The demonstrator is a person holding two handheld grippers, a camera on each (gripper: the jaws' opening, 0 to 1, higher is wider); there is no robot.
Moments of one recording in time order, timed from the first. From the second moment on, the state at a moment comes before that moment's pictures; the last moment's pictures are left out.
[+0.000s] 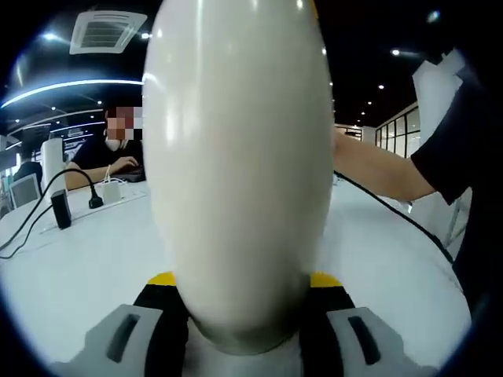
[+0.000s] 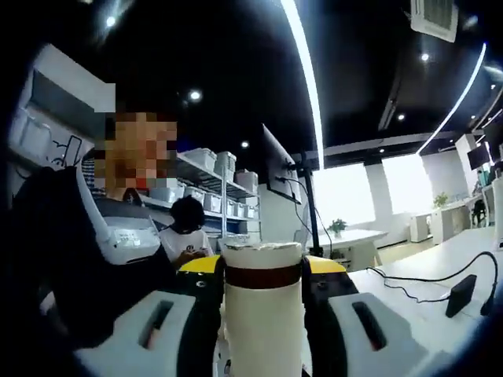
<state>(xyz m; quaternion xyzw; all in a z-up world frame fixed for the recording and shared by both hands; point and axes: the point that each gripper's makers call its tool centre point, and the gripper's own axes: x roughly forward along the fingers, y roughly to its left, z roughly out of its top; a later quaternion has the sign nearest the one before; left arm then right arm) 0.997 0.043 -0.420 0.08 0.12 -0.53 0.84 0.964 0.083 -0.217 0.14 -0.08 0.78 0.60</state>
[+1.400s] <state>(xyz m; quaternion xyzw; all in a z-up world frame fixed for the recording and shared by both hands) 0.985 0.038 -0.416 0.08 0.12 -0.51 0.85 0.887 0.009 -0.197 0.01 -0.20 0.26 0.95</state>
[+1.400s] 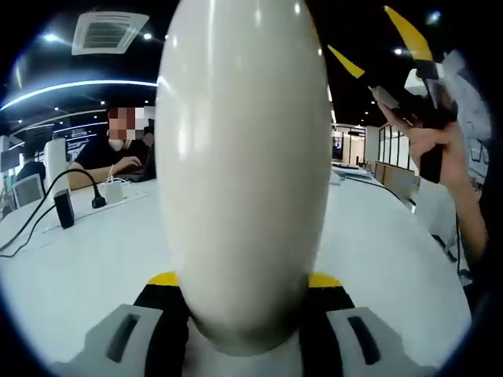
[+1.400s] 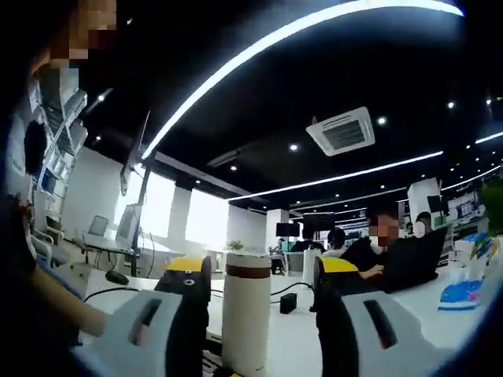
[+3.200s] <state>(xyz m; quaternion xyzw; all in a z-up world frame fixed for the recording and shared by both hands) 0.990 0.042 -0.417 0.07 0.12 -0.51 0.85 0.974 0.071 -0.214 -0.05 -0.14 0.36 0.92</state>
